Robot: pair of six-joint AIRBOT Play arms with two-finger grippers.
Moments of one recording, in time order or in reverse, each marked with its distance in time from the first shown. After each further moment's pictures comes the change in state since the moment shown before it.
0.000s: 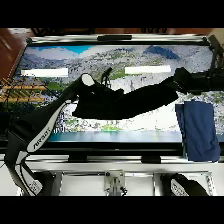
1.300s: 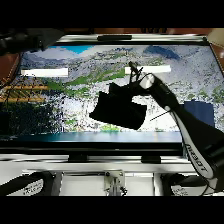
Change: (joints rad) left arm 0.458 0.680 0.000 -0.072 -0.089 0.110; right arm 0.540 -0.532 0.000 0.153 -0.515 0.076
